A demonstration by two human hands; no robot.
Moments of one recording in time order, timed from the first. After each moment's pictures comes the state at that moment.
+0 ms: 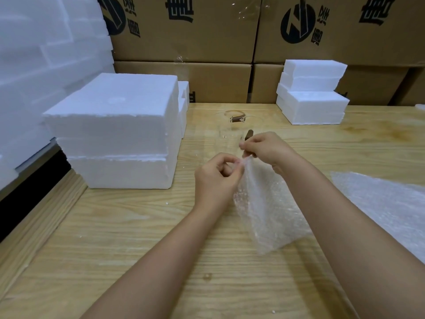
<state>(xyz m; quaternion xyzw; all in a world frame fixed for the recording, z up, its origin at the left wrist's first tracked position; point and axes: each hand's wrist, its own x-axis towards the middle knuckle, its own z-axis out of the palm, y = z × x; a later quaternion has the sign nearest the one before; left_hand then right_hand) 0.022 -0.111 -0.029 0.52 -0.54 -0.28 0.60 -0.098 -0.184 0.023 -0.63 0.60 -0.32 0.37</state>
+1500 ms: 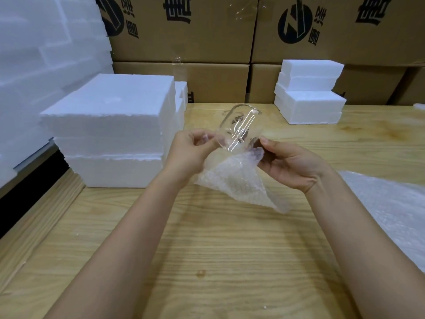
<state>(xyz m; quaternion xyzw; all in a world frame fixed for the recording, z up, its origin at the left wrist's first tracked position) 0.063 -0.126 0.025 0.52 -0.54 -0.37 0.54 -0.133 -0.135 0.033 -0.39 0.29 -0.45 0.75</state>
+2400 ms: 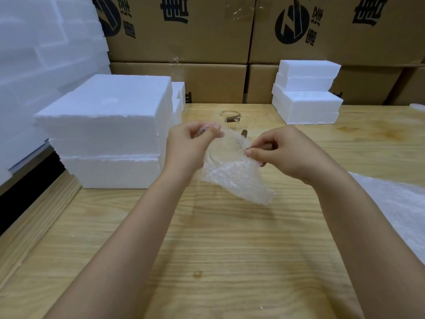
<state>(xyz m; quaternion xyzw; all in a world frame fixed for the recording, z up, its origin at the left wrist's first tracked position) 0.052 -0.117 0.037 0.50 -0.50 -0.35 0.61 -0.133 -0.120 0.059 -0.74 0.54 -0.30 0.27</state>
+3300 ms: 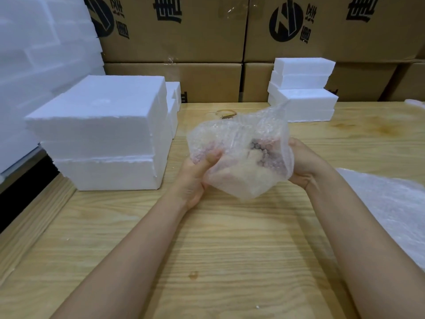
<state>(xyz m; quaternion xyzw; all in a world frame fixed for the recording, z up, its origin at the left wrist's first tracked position) 0.046 -0.124 -0.017 0.29 -0.43 -0.63 0.58 -0.154 -0.145 0.026 -0.51 0.42 -0.45 0.60</state>
